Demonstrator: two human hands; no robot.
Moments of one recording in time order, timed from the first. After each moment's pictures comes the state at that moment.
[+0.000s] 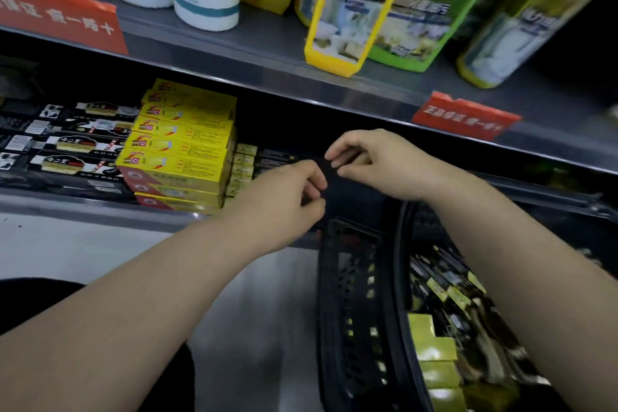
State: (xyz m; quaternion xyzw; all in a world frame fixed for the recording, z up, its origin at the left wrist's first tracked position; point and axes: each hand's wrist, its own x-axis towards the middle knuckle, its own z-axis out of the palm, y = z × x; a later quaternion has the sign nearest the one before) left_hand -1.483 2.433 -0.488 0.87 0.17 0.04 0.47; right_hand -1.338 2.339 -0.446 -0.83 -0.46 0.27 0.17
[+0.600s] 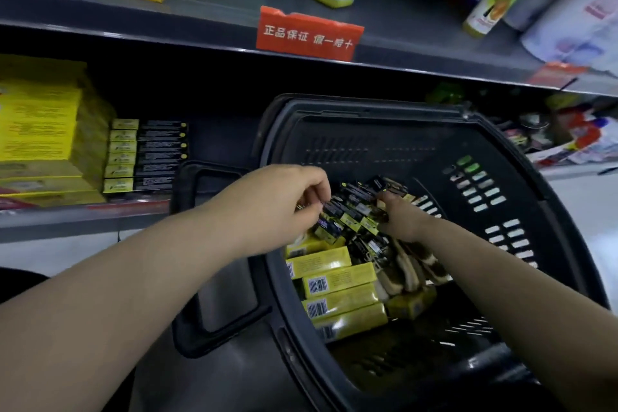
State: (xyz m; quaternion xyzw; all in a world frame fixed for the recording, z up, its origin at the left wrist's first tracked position) left_hand -1.447 2.310 -0.478 0.92 -0.05 -0.05 0.39; right_hand -1.279 2.075 -0.572 -0.93 -0.16 0.32 -0.06
